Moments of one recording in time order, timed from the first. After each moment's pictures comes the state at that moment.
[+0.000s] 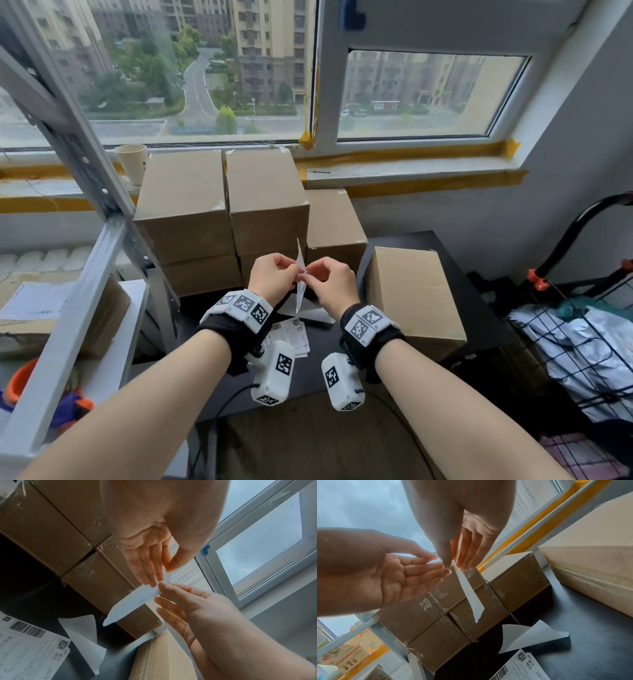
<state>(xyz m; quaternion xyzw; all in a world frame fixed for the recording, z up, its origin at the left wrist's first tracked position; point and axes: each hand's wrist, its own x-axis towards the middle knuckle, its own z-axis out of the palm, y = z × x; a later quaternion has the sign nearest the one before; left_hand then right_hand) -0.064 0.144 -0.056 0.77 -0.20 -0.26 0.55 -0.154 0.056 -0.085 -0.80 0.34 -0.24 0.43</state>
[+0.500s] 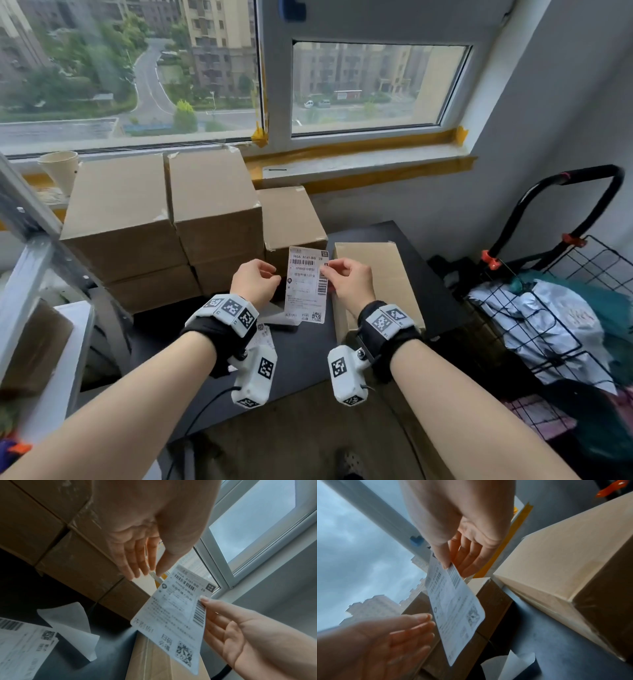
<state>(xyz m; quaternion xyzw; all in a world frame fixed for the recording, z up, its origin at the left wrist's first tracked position) -0.081 0.102 -0.067 0.84 -0.27 -0.24 0.41 -0.217 -0.006 -0.084 -0.66 0.43 -0.29 0.54</state>
